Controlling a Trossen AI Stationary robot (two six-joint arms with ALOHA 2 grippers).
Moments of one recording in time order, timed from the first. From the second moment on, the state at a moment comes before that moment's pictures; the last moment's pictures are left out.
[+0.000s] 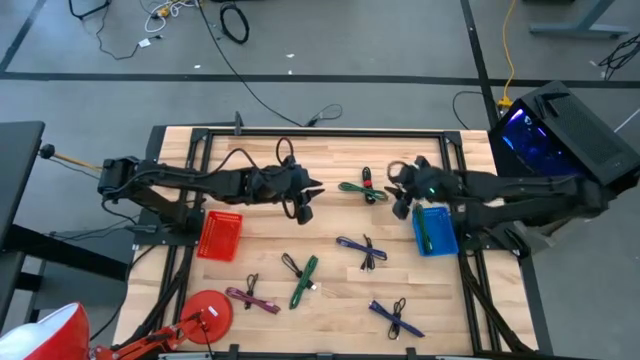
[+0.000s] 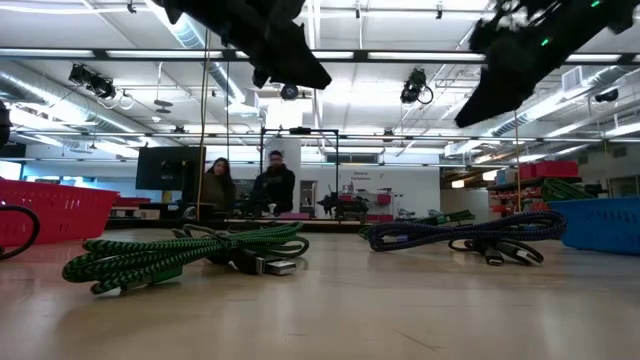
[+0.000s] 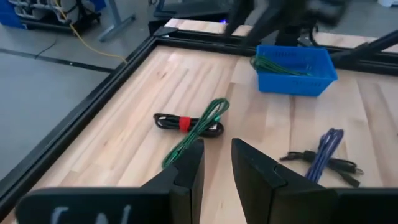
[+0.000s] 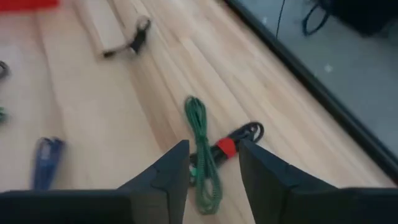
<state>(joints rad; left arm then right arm) 0.03 1.44 0.99 0.02 -0.29 -0.09 -0.14 0.91 0.64 -0.44 0.31 0.15</state>
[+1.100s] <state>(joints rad) 0.02 1.44 0.99 0.01 -0.22 -0.12 -0.41 1.42 0.82 -0.52 0.02 -0.06</state>
